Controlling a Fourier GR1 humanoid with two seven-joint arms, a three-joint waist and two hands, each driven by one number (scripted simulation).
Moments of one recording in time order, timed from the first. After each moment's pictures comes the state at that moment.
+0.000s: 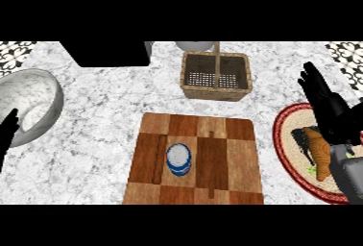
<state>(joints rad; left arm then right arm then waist) 0.09 0.61 0.01 -1.48 0.04 0.19 0.03 -0.27 -0.49 0.14 -1.45 -0.28 -0.17 0.05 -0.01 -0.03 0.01</state>
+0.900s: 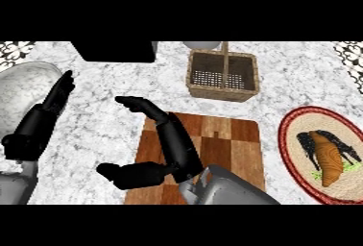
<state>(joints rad) -0.17 0.50 -0.13 -1.57 0.07 0.10 -0.01 -0.65 -0.02 0.77 -1.50 -0.14 -0.64 0.19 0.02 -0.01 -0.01</state>
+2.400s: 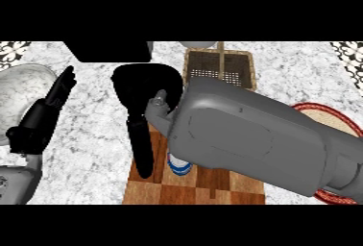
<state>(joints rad) -0.21 0.46 -0.10 -1.52 0.05 0.09 -0.02 -1.40 -0.25 0.83 -1.28 -0.43 0.28 1.08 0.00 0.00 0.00</state>
